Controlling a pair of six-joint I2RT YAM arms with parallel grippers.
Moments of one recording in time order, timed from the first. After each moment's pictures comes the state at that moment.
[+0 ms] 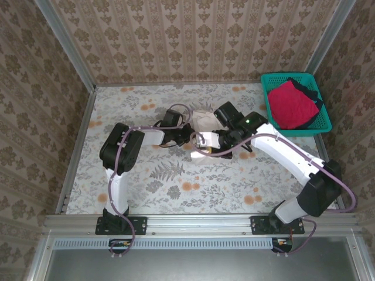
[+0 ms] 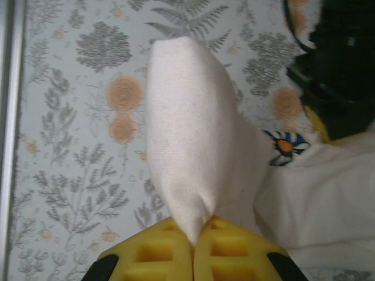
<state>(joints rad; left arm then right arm) -0.54 2.08 1.16 0.11 0.51 -0.93 0.58 1.51 1.38 -1.04 -0.32 -0.93</state>
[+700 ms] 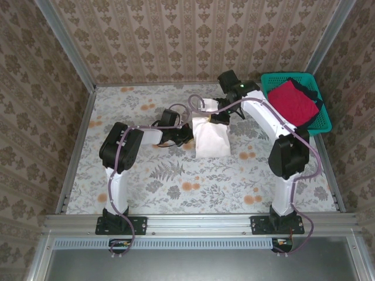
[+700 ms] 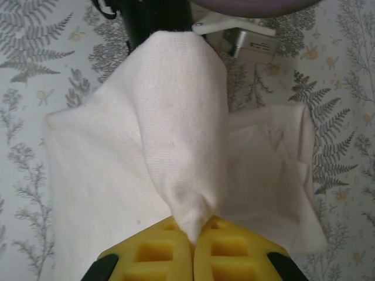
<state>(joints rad) -0.51 2.10 1.17 0.11 0.61 -0.89 0.37 1.97 1.90 -1.10 -0.35 -1.10</state>
